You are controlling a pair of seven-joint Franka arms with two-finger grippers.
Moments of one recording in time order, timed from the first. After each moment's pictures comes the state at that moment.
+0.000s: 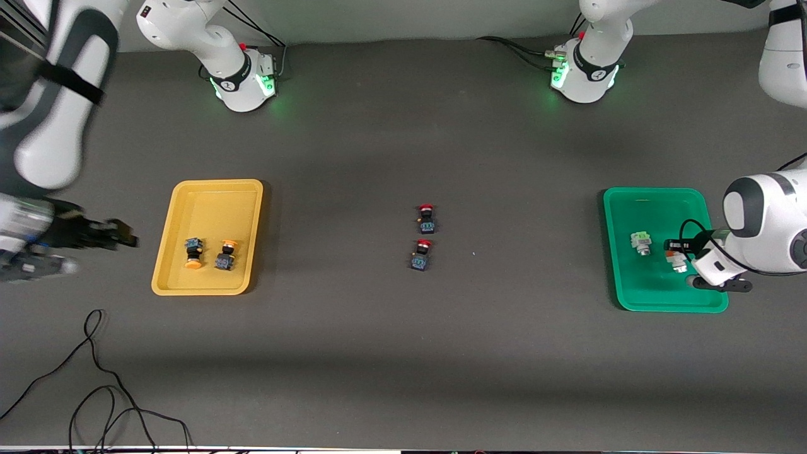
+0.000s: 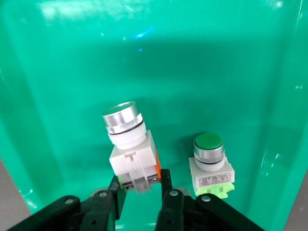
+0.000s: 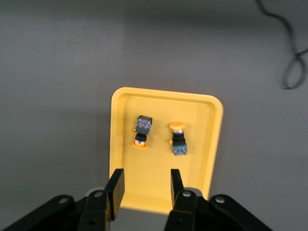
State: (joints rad) left arm 0.39 0.55 -0.16 -1.86 0.15 2.10 0.23; right arm 0.97 0.55 -1.41 -1.55 0.58 1.54 -0.52
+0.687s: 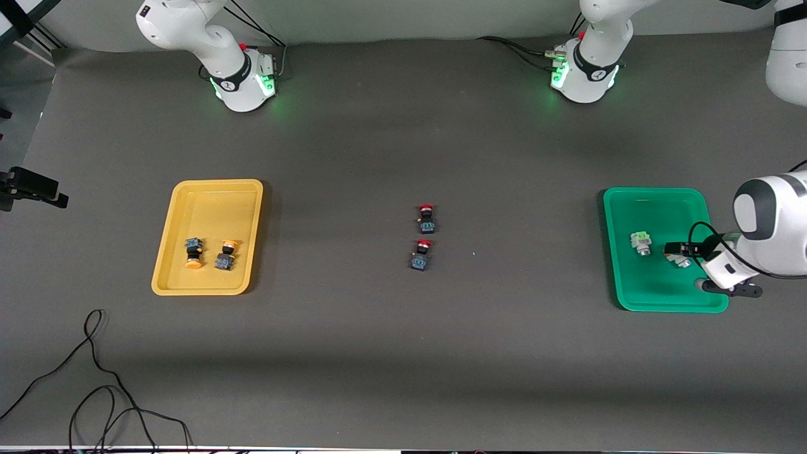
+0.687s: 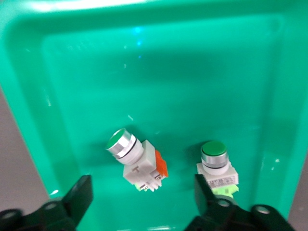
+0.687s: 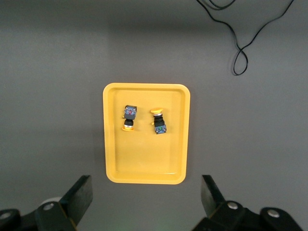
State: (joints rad) left arm 0.41 0.55 -0.18 -1.78 0.15 2.05 0.26; right arm 0.97 0.55 -1.53 -1.33 0.54 1.34 -0.42
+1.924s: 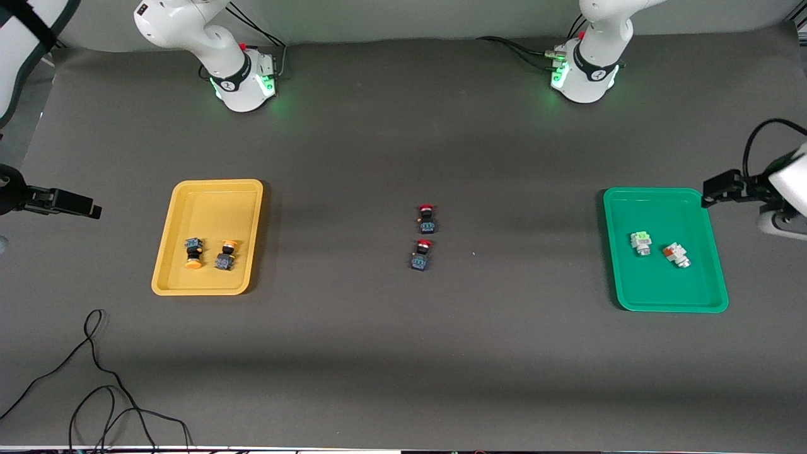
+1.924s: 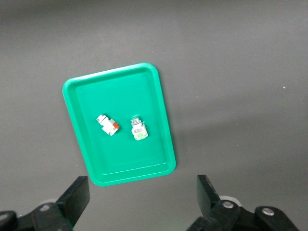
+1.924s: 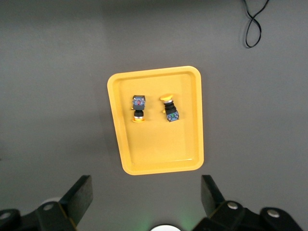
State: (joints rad) left arm 0.37 0.11 -0.40 -1.55 0.06 1.59 0.21; right arm 0.77 0.45 -1.15 -1.27 0.37 1.32 -0.19
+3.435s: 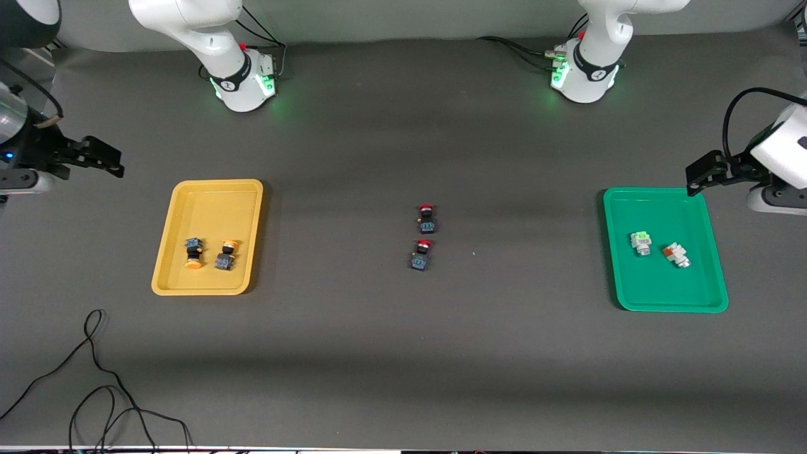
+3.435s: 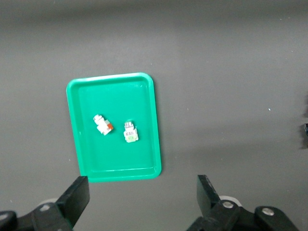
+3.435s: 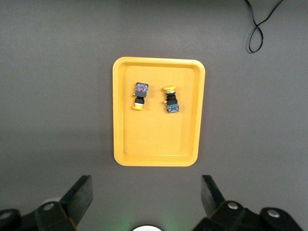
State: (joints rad) left arm -0.14 0.04 0.08 -1.55 0.04 1.58 0.03; right arm 0.09 -0.07 -0.05 -1.69 -0.06 1.55 0.02
